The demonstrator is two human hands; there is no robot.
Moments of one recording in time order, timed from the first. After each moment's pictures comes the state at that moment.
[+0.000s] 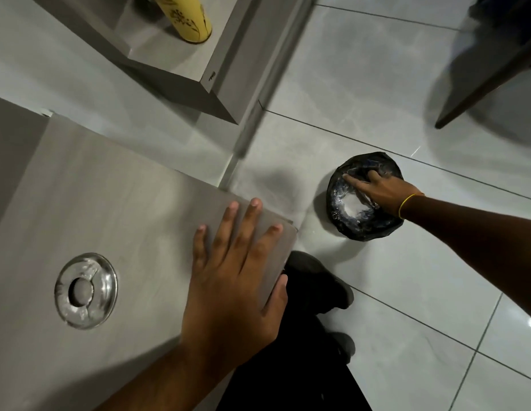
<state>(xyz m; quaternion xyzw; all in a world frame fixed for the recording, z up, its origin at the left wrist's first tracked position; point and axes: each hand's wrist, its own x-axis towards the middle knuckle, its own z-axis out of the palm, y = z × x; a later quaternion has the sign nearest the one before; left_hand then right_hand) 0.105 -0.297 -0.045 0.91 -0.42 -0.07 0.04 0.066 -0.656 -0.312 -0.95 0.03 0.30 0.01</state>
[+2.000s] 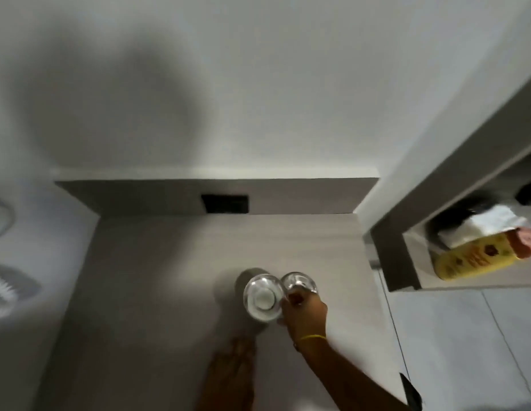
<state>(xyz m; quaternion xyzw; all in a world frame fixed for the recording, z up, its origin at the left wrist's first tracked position) -0.003 -0.099 0.036 0.96 0.14 -0.08 0.23 0.174 -0.208 0.074 -0.86 0.11 0.20 0.45</state>
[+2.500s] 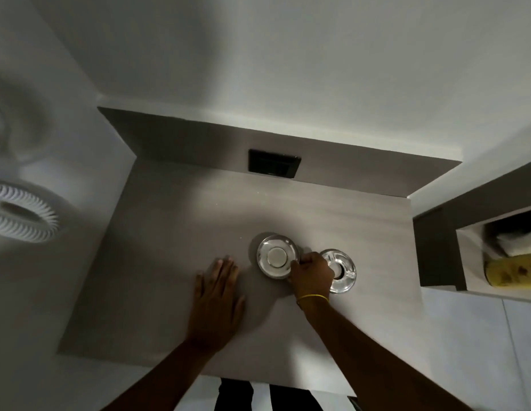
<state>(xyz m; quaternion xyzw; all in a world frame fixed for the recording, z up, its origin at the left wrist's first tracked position) -0.014 0.002 -0.036 0.97 0.20 0.01 0.15 0.169 -0.132 0.030 -0.89 0.12 0.20 0.39</state>
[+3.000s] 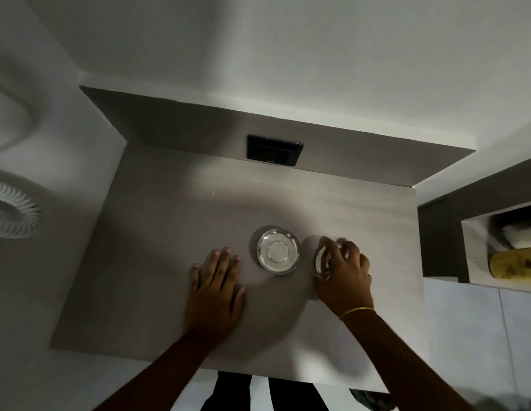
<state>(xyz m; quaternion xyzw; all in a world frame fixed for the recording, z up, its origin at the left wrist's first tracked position) -0.014 0.001 -0.043 0.97 0.20 0.01 0.11 0.187 -0.203 0.048 -0.96 -0.12 0.22 0.10</state>
